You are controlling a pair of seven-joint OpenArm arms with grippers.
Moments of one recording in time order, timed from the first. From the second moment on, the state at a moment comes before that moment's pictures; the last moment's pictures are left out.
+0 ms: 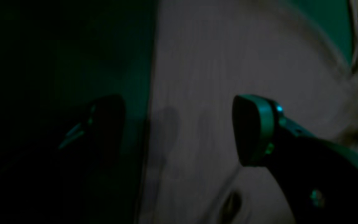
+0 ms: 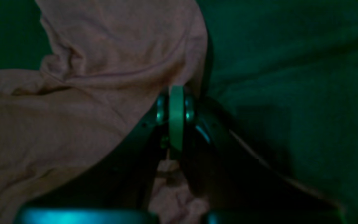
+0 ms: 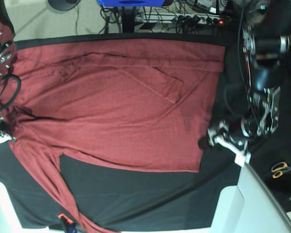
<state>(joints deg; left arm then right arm) -23.5 -20.0 -6.3 39.4 -40.1 -25.6 41.1 24.7 19.7 36.3 39.3 6.5 26.7 -38.9</state>
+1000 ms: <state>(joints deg) -23.7 -16.4 3.8 30.5 -42.2 -26.7 34.0 22.5 19.6 36.3 46.8 6.5 26.9 -40.5</state>
